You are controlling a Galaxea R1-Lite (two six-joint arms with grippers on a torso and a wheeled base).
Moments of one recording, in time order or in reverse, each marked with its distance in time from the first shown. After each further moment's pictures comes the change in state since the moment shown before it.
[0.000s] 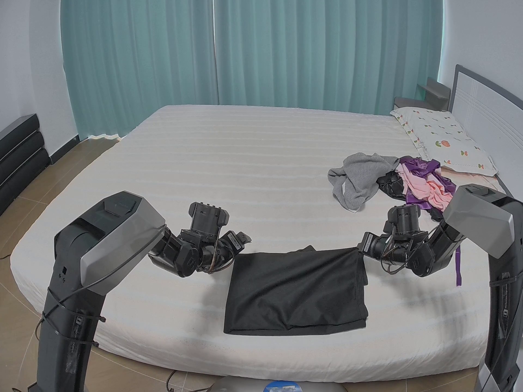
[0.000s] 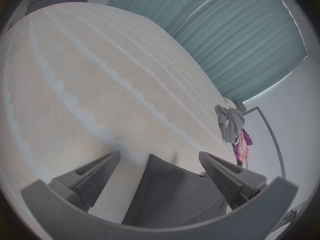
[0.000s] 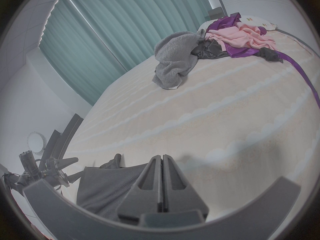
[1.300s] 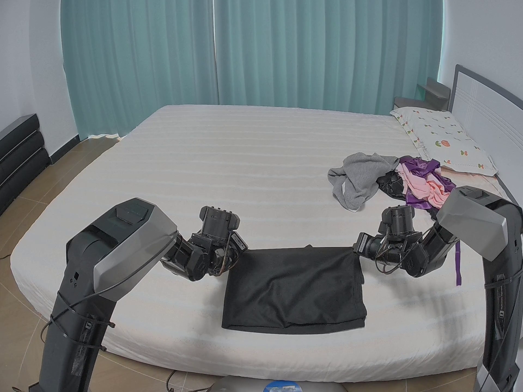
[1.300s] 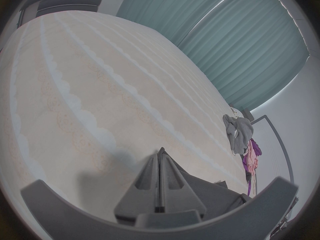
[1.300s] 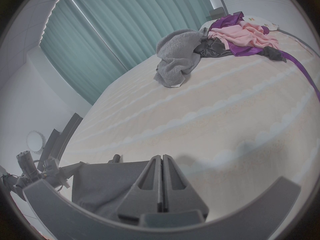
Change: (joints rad) left arm -0.027 0.051 -0.062 -0.001 0.173 -0.041; right arm 0.017 0.036 -0.046 0.006 -0.011 0.002
